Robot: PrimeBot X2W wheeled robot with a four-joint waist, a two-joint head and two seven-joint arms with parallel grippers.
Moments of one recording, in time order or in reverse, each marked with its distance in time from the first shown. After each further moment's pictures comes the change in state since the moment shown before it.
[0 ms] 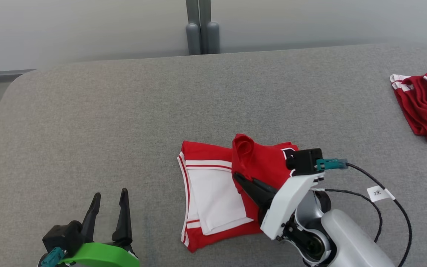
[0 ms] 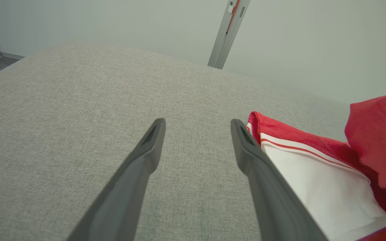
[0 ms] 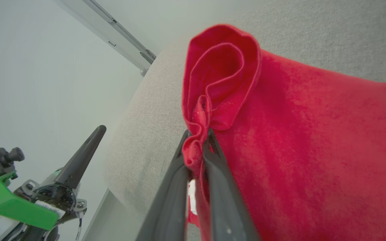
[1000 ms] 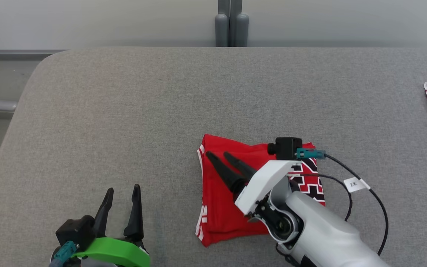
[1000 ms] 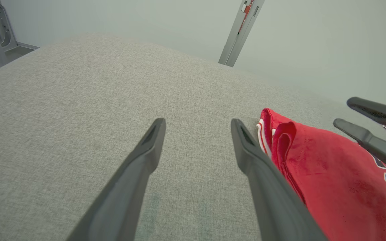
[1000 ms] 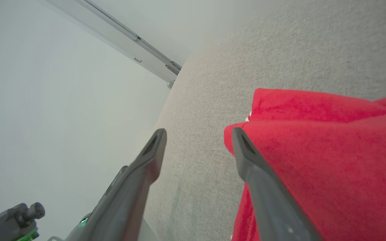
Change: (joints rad) left arm -0.044 -0.032 -0.032 0.052 0.003 -0.023 -0.014; right arm -0.261 0.048 0.285 0.360 0.365 0.000 -0.339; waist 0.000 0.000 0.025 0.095
